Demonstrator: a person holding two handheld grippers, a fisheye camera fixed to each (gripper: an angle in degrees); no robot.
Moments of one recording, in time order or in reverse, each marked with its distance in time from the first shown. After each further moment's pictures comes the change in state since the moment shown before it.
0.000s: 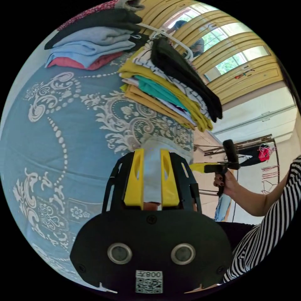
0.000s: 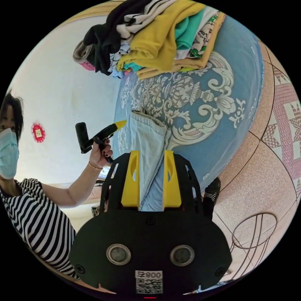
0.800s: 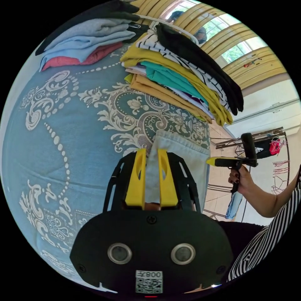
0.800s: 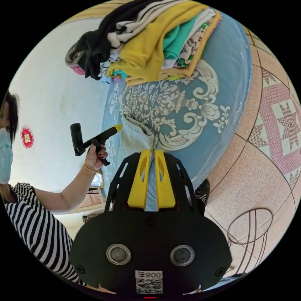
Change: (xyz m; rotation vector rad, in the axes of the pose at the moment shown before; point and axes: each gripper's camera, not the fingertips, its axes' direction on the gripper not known) left arm 0.010 -0.044 0.039 -0.070 -0.102 0.045; right arm -0.042 0.008 0.012 0.053 0.119 0.032
